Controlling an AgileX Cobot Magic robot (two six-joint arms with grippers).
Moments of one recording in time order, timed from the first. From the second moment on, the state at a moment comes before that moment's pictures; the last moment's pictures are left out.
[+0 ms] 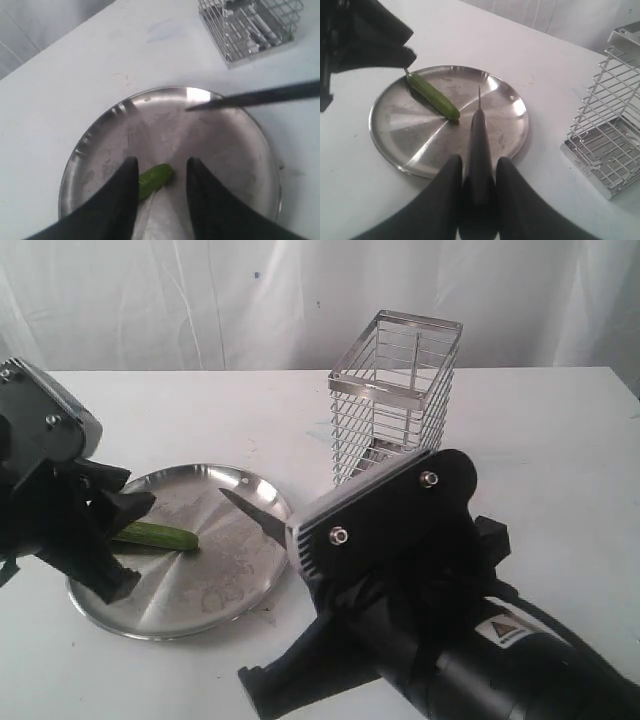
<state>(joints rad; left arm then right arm) -0.42 1.09 -0.50 -0.86 0.00 1.20 1.40 1.21 -0.59 1.54 -0.72 -1.20</state>
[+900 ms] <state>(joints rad) -0.32 1.42 -0.63 -1.05 -0.07 1.71 1.40 1.03 -0.59 1.53 -0.76 -1.04</state>
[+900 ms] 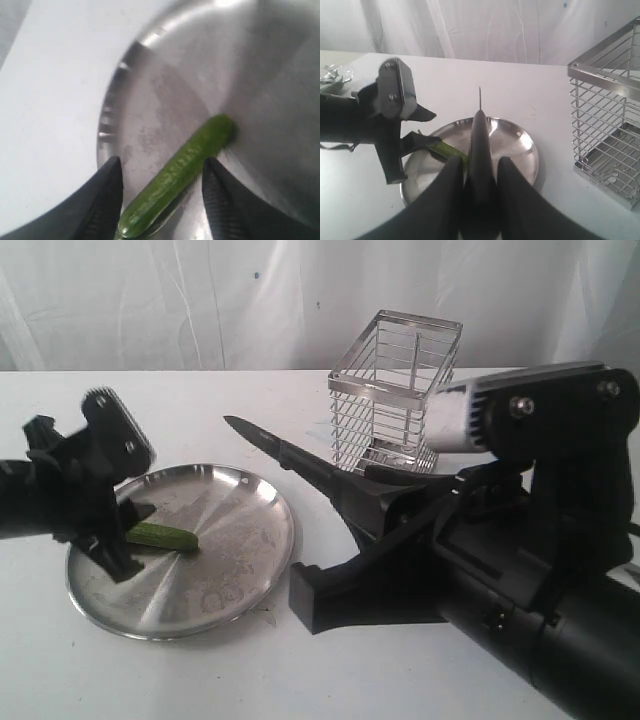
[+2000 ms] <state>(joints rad) -0.32 1.13 -1.00 -0.68 1.31 1.22 1.40 0.98 -0.59 1.53 -0.80 -1.07</state>
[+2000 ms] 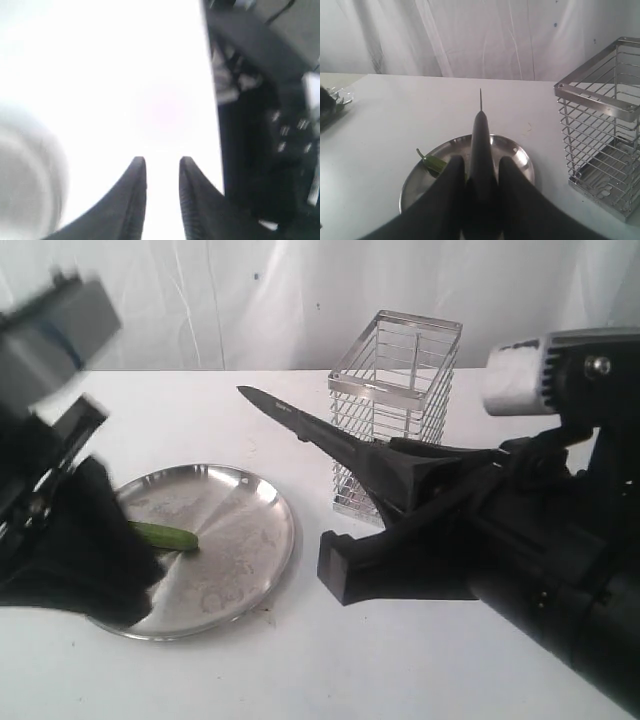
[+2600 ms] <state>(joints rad) -0.31 1.43 -0.89 -0.10 0.63 1.02 1.40 0.98 -0.59 1.53 -0.81 -1.07</state>
